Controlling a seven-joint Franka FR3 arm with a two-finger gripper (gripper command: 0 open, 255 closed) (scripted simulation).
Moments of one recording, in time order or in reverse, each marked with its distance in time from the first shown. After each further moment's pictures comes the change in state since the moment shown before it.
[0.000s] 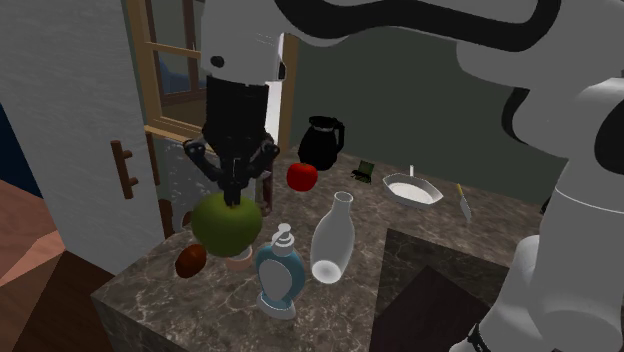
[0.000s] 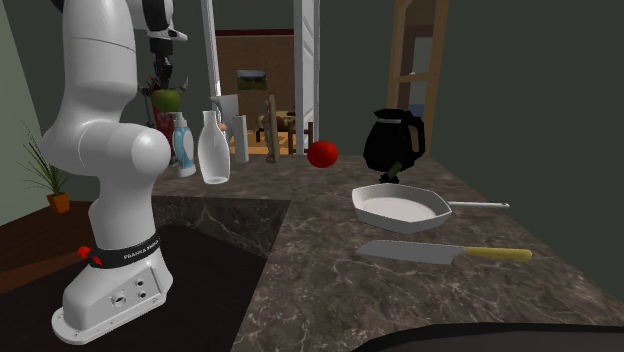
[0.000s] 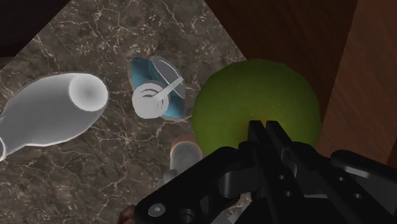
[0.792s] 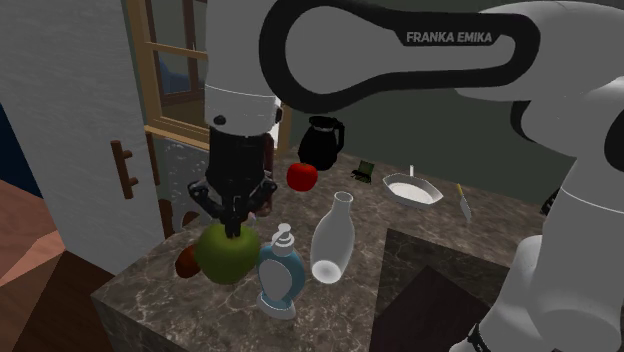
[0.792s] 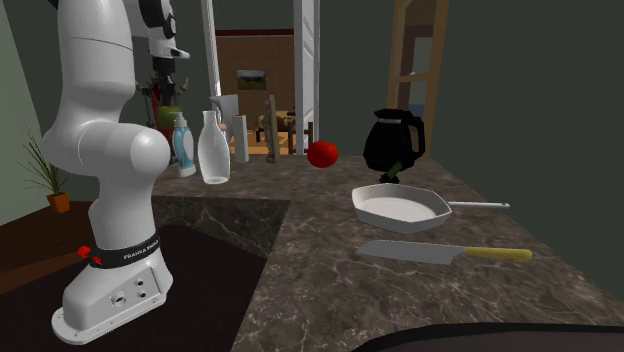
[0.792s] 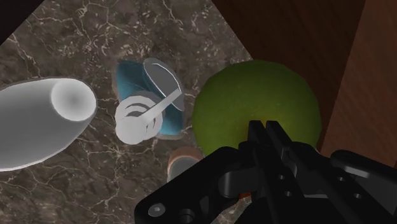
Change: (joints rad) arm -0.017 -0.037 -0.005 -0.205 0.021 0.172 -0.022
